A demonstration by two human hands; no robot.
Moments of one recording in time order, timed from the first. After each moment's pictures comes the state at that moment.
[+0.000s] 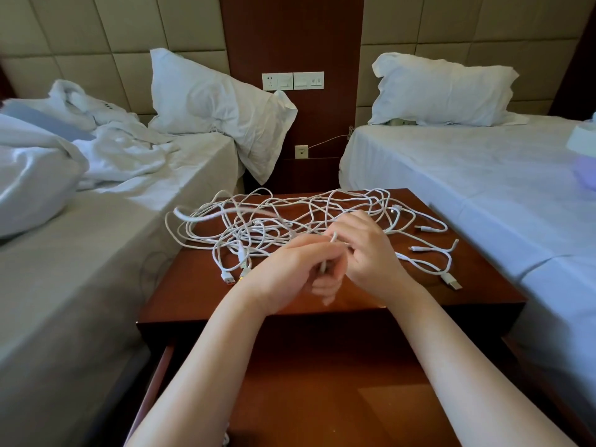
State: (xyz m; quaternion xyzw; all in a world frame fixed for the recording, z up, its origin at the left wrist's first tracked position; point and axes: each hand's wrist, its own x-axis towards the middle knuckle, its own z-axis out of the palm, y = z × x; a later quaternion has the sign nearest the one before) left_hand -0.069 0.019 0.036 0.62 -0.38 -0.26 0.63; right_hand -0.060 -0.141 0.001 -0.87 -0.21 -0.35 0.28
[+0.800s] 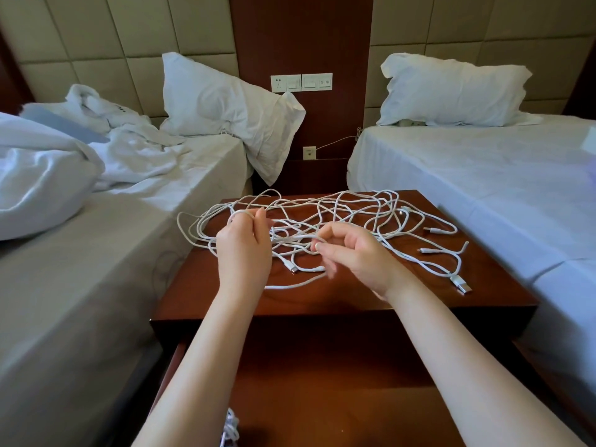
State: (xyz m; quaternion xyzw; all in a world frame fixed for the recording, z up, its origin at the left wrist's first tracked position) left_hand -0.030 0.051 0.013 0.80 -0.09 0.38 0.46; right_hand -0.077 -0.121 0.022 -0.79 -0.17 -0.04 0.58
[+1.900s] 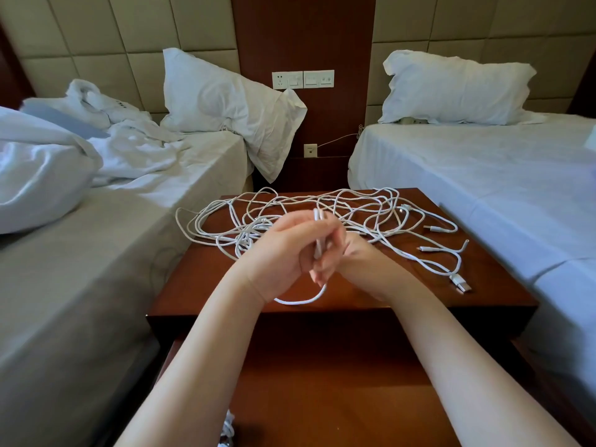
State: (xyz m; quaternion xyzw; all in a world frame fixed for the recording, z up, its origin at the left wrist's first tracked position) left_hand -0.069 0.025 0.050 0.57 -0.39 -0.20 0.70; right_hand -0.074 -0.116 0.020 -0.82 -0.20 0.02 0.54
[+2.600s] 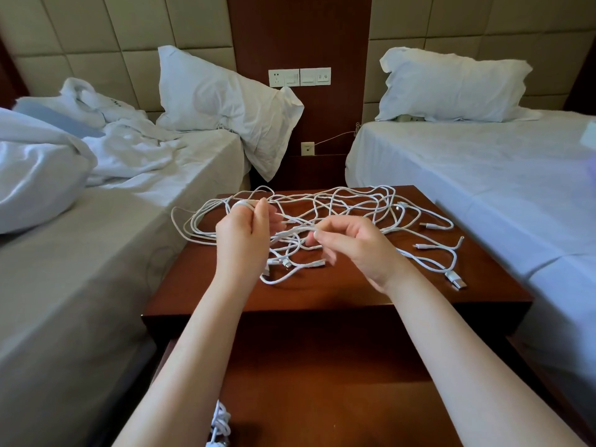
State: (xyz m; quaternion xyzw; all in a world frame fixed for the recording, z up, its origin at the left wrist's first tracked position) left_hand -0.032 0.043 0.021 0.77 -0.12 0.26 0.58; right_hand -0.079 -0.125 0.027 -0.78 -0.16 -0.05 0.61
